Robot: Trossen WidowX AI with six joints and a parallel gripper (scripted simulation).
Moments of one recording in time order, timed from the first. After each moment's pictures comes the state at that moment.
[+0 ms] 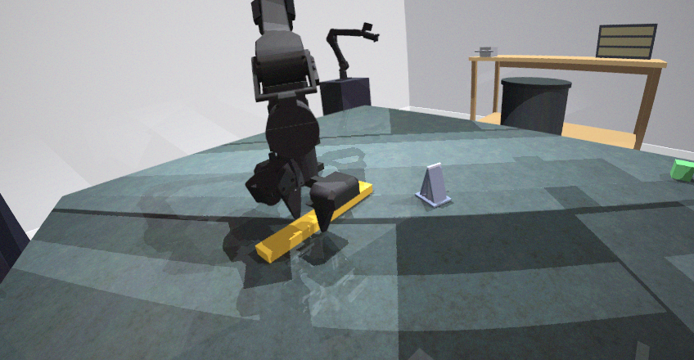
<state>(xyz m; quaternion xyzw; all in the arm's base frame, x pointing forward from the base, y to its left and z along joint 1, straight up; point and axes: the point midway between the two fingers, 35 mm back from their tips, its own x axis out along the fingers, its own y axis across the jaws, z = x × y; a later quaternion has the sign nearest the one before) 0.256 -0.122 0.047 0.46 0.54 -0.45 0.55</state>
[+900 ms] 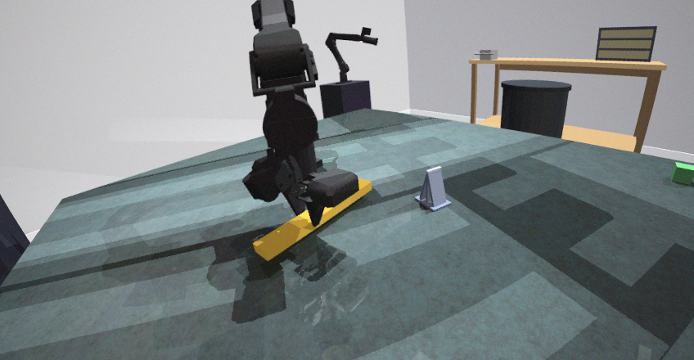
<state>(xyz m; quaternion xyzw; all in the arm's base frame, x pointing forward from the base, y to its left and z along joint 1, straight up) 0.256 -0.122 0.060 0.46 0.54 -0.45 0.55</state>
